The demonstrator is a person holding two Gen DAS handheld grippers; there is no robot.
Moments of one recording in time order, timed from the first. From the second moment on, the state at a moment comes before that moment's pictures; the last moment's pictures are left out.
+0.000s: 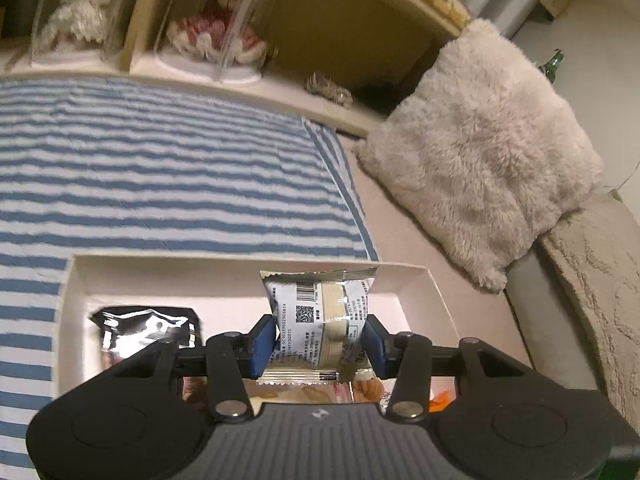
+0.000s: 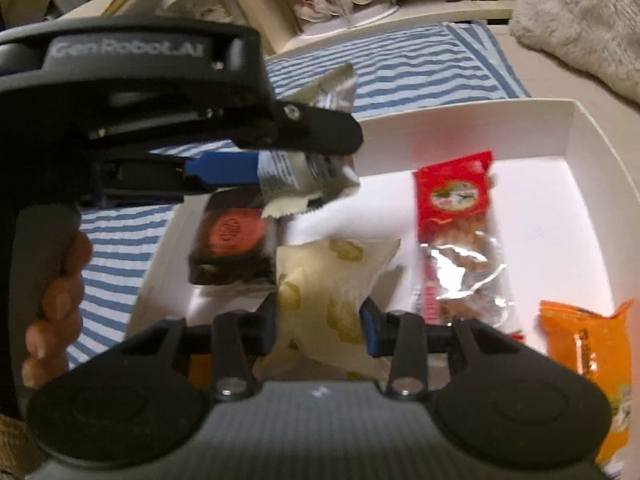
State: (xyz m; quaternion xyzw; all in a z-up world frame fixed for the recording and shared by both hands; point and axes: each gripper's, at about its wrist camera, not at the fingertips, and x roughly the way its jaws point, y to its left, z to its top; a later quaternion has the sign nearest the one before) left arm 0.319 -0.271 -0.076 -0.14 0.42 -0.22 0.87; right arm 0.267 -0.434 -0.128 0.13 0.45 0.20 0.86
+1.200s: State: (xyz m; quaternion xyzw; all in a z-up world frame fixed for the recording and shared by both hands) left arm 0.315 -0.248 -0.075 -0.08 0.43 -0.20 0.88; right arm 0.259 -0.411 -0.115 0.00 0.44 0.18 0.88
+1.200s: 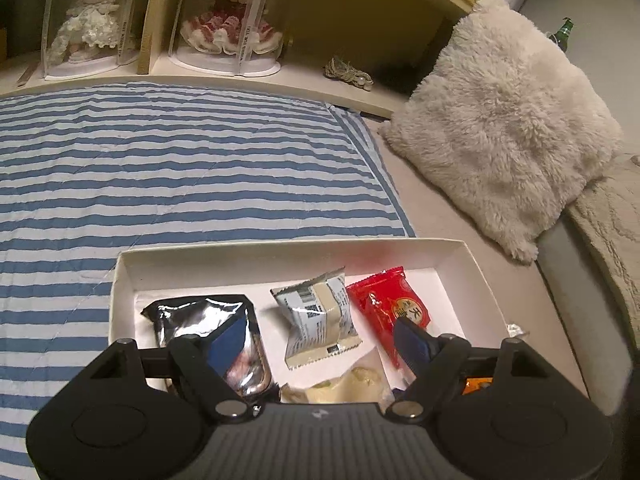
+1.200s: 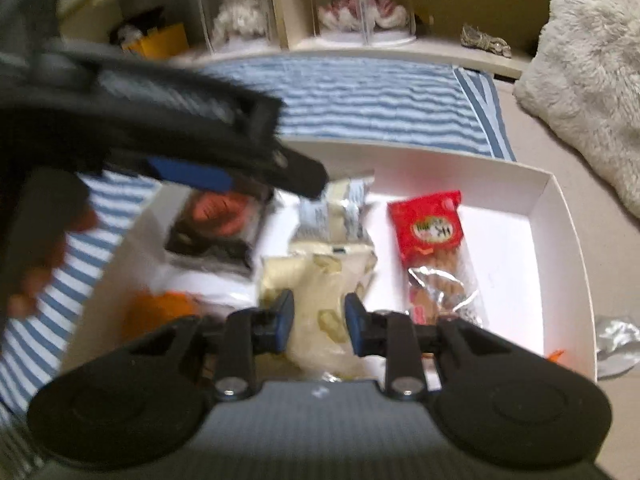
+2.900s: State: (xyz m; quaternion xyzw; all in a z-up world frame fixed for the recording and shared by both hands) left arm 0.139 -0.163 0.051 0.00 0.34 -0.11 0.93; right arm 0.112 -0.440 0.032 0.03 0.32 0.08 0.94
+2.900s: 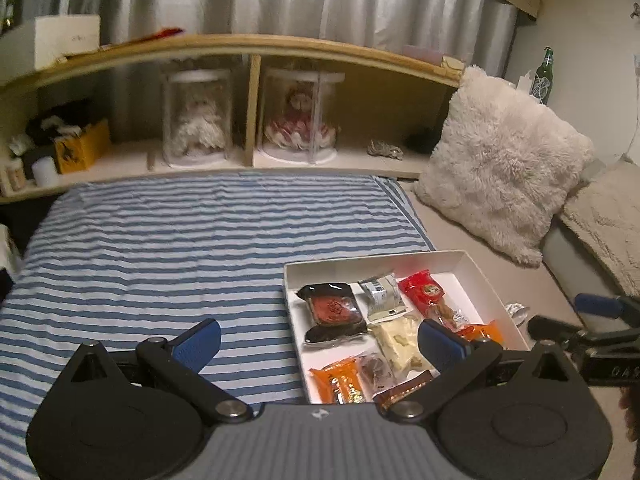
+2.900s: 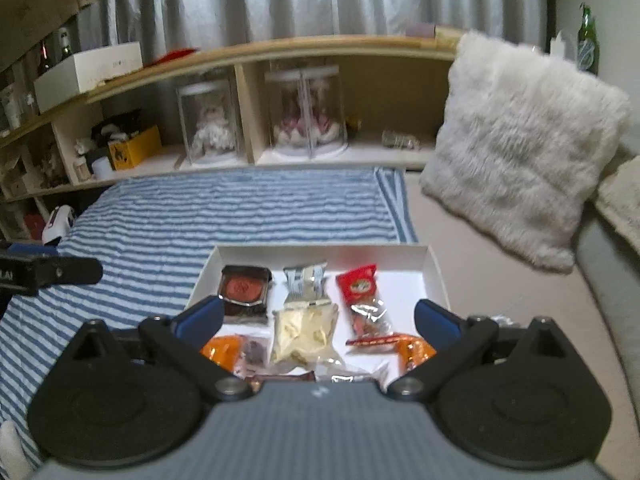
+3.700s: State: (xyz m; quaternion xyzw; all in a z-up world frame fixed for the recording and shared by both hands) left arm 0.008 -0.143 0.052 0.07 0.26 -0.08 0.96; right arm -0.020 -0.424 0.057 0.02 0.22 0.07 0.97
